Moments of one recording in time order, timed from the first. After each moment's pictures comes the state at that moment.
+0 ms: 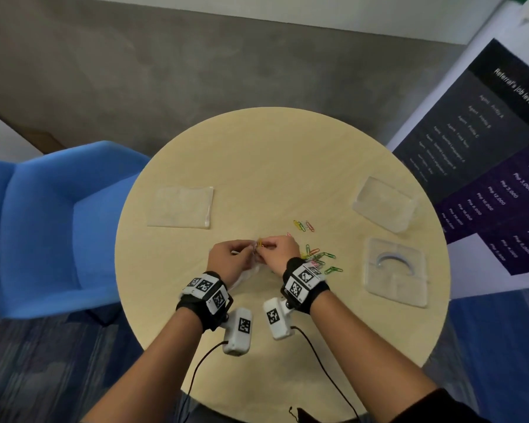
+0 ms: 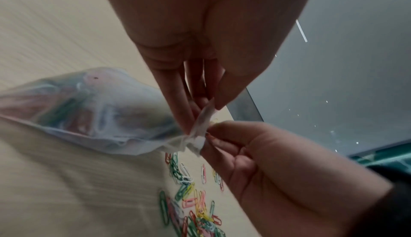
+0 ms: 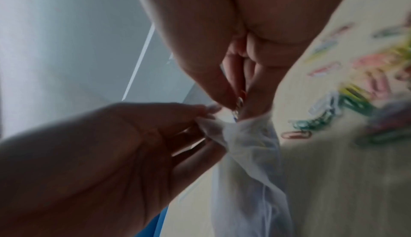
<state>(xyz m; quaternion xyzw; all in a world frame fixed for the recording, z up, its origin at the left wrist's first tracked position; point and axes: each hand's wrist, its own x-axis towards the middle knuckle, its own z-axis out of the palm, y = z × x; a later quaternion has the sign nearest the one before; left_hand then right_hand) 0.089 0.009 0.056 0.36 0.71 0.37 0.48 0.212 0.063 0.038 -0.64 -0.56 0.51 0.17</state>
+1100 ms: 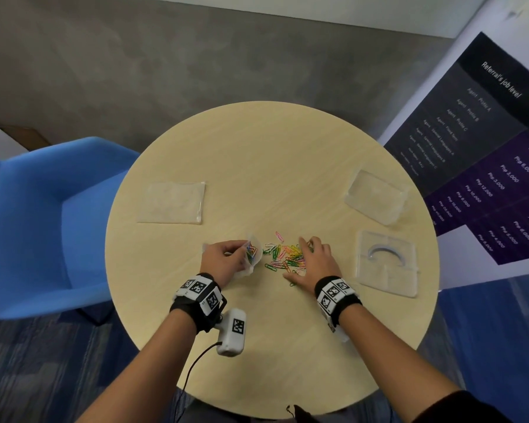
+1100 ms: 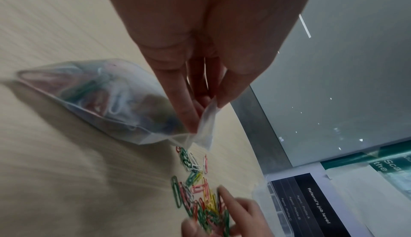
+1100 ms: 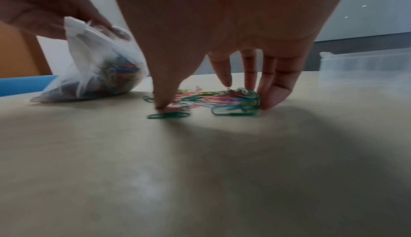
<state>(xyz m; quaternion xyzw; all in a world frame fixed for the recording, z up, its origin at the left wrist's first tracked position) 0.091 0.003 0.031 0.30 0.68 0.40 0.53 0.323 0.054 -0.010 -0.61 -0.78 0.14 -0.11</state>
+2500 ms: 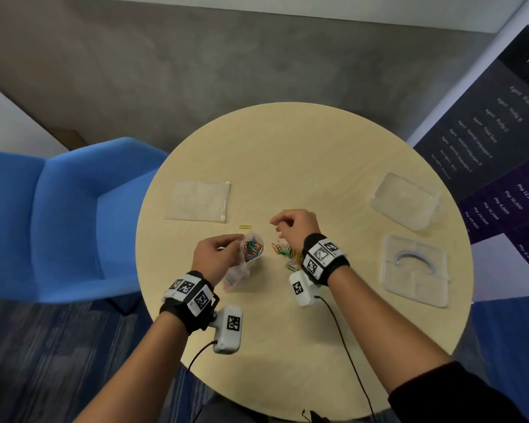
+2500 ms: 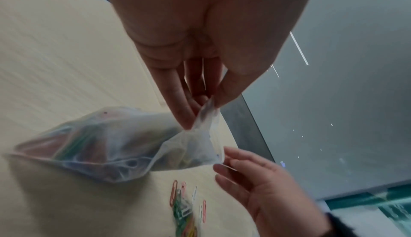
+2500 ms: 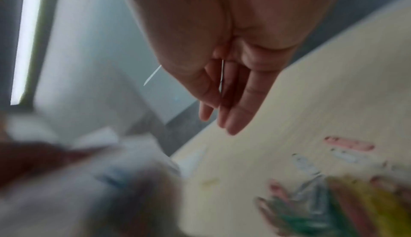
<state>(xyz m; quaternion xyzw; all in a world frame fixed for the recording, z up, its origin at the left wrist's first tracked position) 0.042 -0.013 0.055 0.28 0.70 0.43 0.49 0.214 0.094 0.057 -0.59 -0.63 0.46 0.20</state>
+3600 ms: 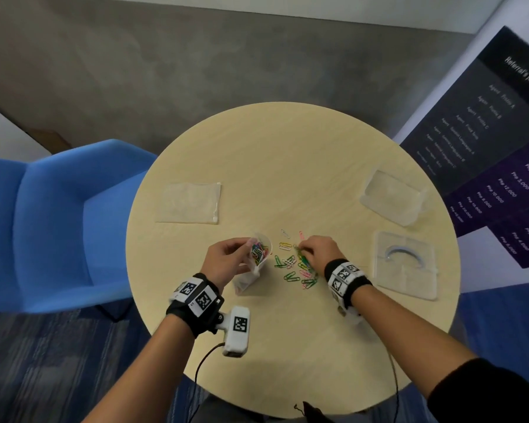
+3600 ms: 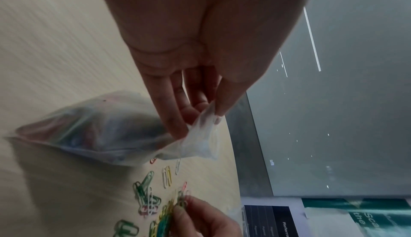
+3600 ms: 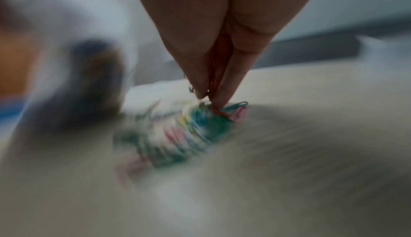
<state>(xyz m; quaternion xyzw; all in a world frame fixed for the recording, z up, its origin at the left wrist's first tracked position) 0.070 -0.008 0.060 0.23 0.64 0.45 0.59 0.299 0.082 -0.005 -0.56 -0.78 0.27 0.04</state>
